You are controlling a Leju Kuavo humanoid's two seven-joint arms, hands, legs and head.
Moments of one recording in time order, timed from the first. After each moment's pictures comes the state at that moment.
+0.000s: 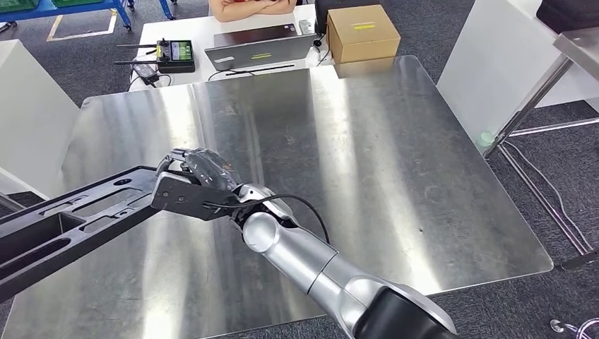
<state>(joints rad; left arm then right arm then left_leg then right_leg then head) -0.09 -0.10 1.09 -0.19 -1.17 0.06 -0.30 -0.77 0.35 0.78 -0.49 0.28 -0.11 -0.28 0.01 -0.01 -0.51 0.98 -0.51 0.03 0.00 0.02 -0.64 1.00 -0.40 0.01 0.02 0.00</state>
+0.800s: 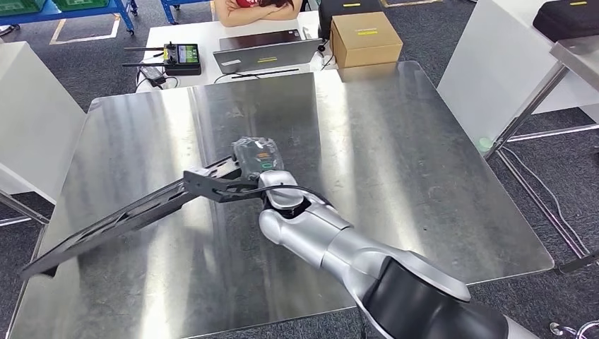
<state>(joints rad) -0.12 -0.24 1.03 -0.18 -1.29 0.10 -0.23 -0.95 0.25 1.05 -0.25 0.59 -0.24 0.33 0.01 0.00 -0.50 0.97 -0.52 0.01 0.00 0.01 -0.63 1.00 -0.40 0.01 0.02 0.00</state>
